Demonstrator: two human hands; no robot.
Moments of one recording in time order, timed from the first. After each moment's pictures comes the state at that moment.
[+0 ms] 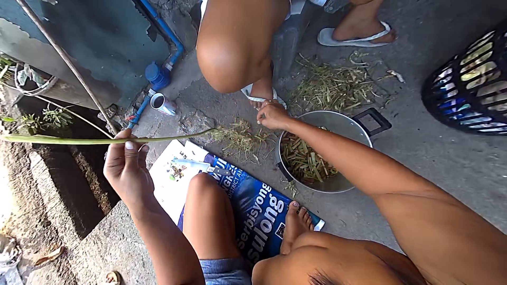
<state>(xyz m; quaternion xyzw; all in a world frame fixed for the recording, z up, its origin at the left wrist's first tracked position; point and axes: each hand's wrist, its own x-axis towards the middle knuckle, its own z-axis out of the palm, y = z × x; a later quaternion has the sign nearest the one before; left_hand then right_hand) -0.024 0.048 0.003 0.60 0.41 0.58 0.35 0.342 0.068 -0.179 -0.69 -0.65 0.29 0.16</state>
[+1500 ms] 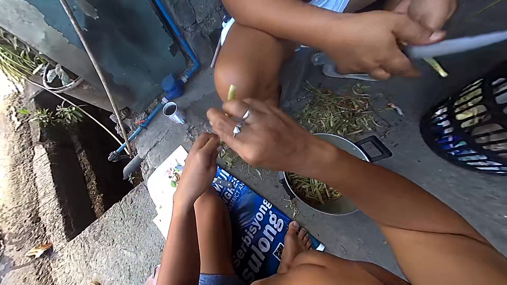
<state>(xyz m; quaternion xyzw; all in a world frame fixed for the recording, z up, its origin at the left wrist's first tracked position) 0.048 0.028 -0.005 0.88 0.35 0.27 0.20 0.251 -0.013 0.045 -0.35 -0.83 -0.24 0.36</state>
